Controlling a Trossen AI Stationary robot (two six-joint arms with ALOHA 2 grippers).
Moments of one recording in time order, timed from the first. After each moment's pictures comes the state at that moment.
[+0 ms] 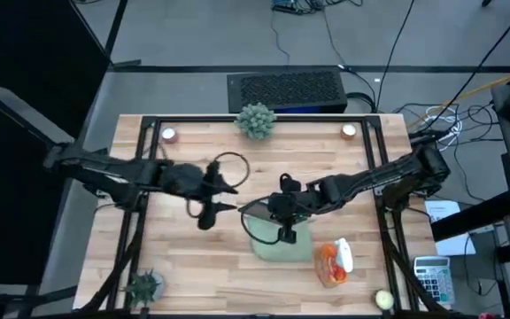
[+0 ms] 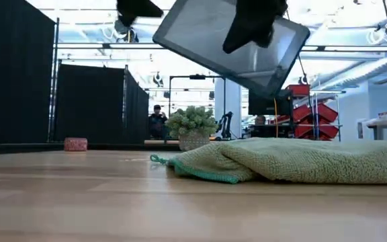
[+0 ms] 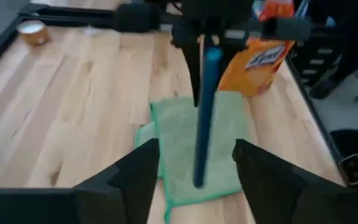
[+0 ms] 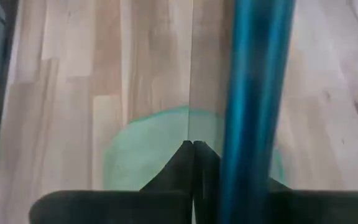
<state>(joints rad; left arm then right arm) -0.12 1.27 1.01 -0.28 0.00 -0.12 0.25 1.60 1.32 -0.64 0.12 0.32</state>
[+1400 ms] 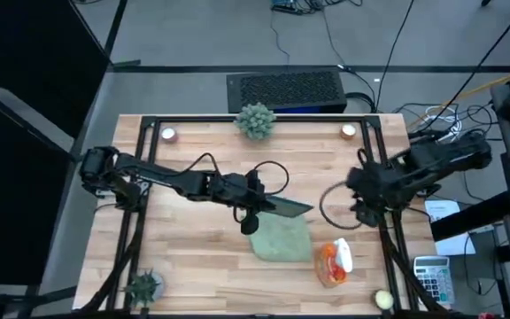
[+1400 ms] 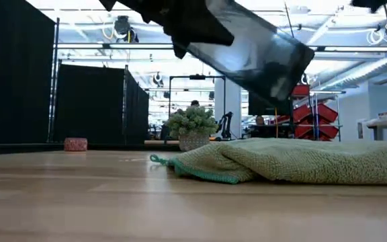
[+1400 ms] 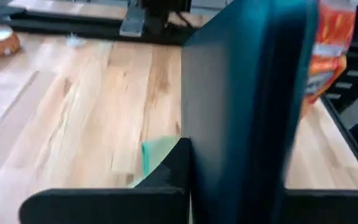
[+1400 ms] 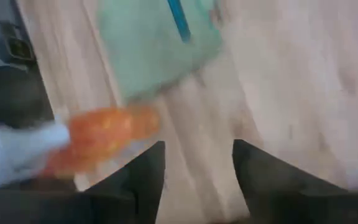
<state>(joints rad) -0.11 1.64 1.12 0.02 -0.01 -0.13 0.43 1.07 1.31 -1.47 0.04 0.84</state>
